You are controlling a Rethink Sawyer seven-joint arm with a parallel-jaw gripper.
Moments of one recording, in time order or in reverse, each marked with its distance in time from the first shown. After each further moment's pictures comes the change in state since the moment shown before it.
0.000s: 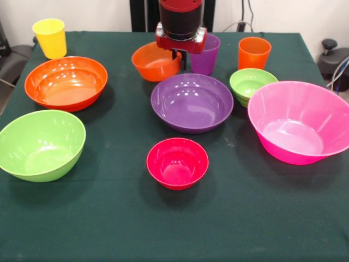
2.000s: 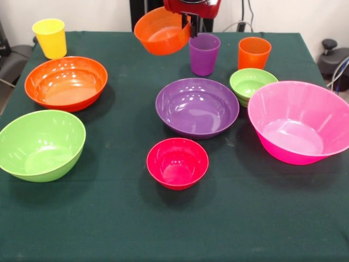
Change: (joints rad) arm 0.046 -0.176 -0.001 -0.033 0.087 0.311 0.000
